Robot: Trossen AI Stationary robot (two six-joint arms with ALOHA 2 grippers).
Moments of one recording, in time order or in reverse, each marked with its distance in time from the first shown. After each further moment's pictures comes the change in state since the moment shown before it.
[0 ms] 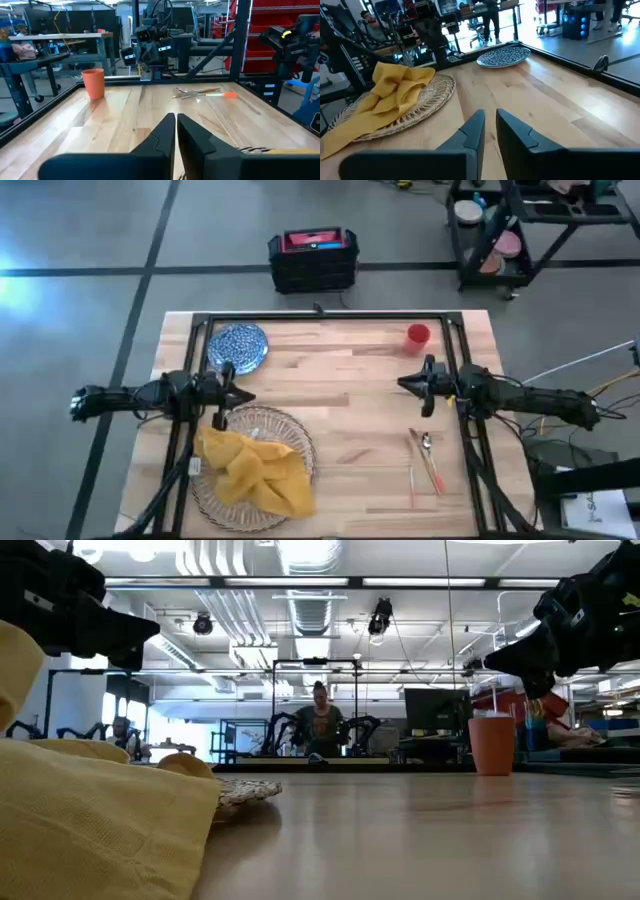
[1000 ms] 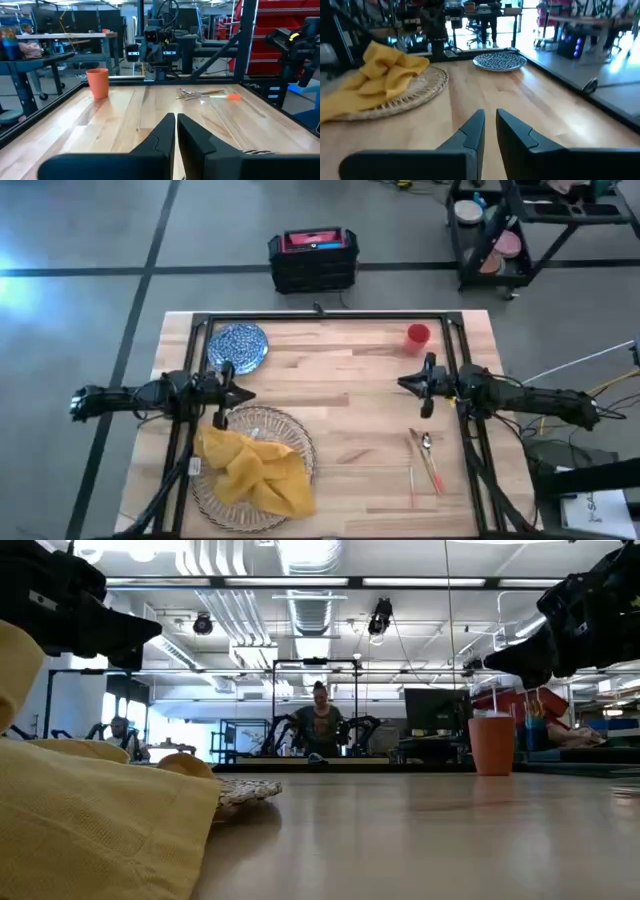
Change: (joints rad) left arm 0.000 0.000 0.000 0.004 -0.024 -0.028; right arm 0.000 0.000 0.000 0.000 0.003 -0.216
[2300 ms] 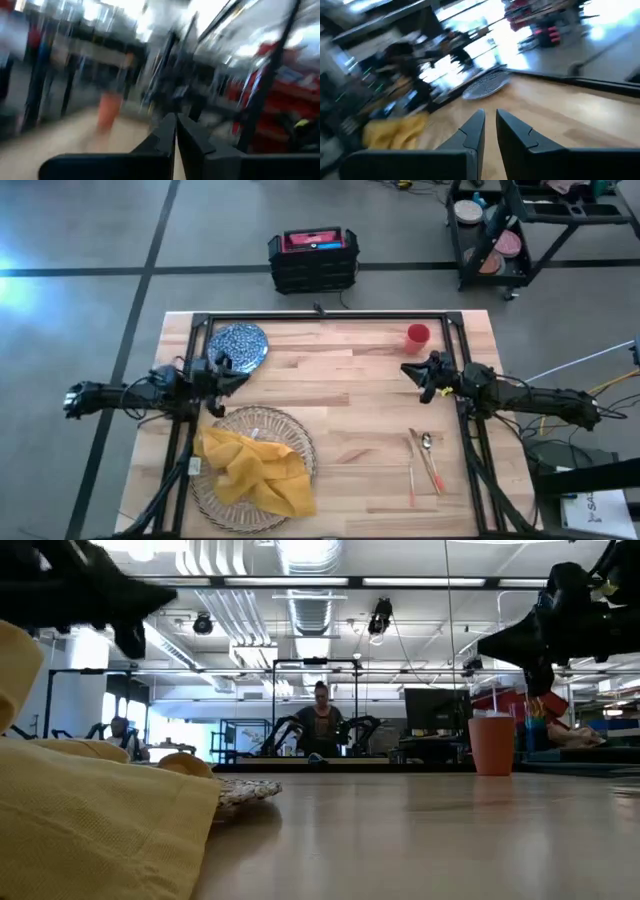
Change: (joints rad) left arm -0.001 0.224 0.052 0.236 -0.171 -0.348; right arm 0.003 0.040 0.000 0.133 0.044 0.418
